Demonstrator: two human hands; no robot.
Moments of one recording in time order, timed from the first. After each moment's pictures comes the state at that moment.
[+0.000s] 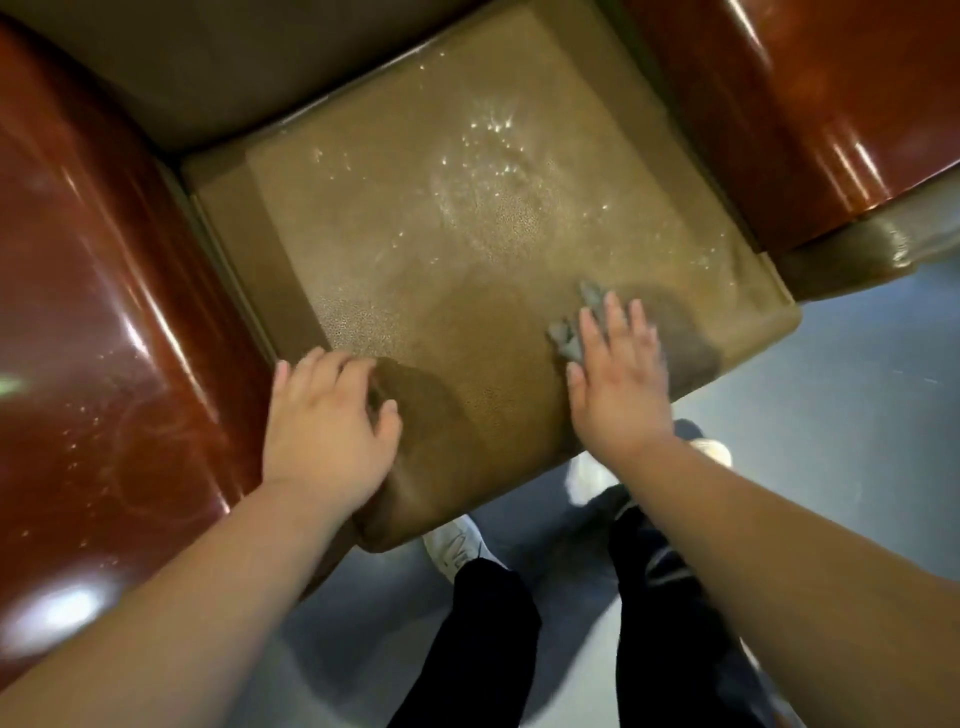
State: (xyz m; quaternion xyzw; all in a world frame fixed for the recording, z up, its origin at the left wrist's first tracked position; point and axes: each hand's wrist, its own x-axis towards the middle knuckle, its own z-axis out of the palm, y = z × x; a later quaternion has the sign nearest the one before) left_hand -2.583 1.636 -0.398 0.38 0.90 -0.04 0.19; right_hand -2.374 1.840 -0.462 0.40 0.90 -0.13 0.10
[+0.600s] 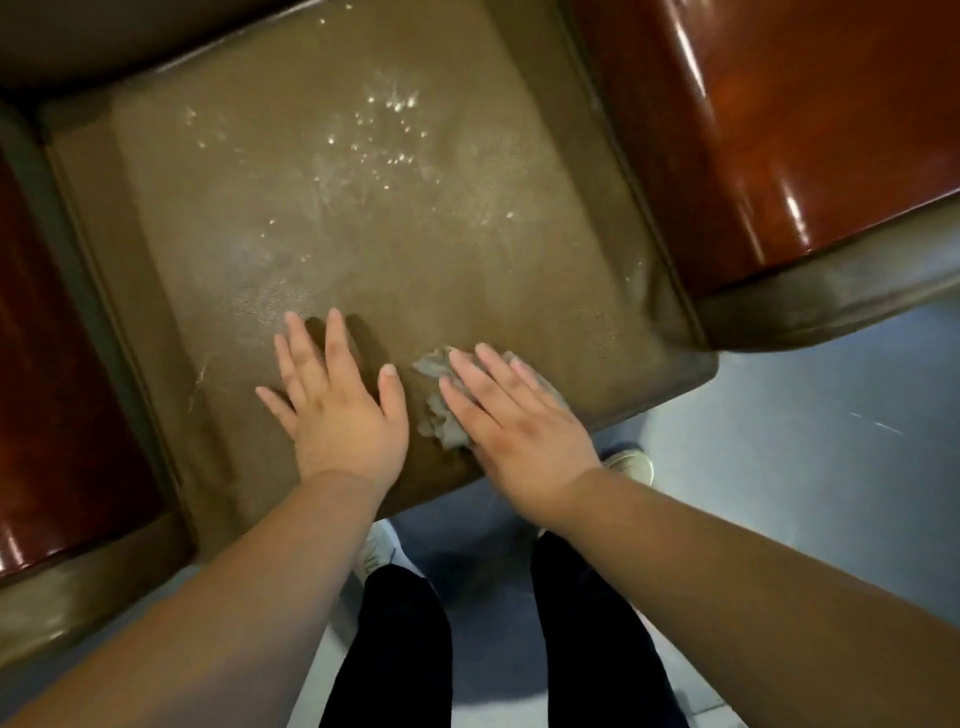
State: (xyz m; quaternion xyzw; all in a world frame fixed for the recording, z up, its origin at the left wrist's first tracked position) left_hand -2.469 1.763 -0.482 0.17 0.97 0.06 0.16; right_hand -2.326 1.908 -0.475 0.07 0.98 -0.17 0.09
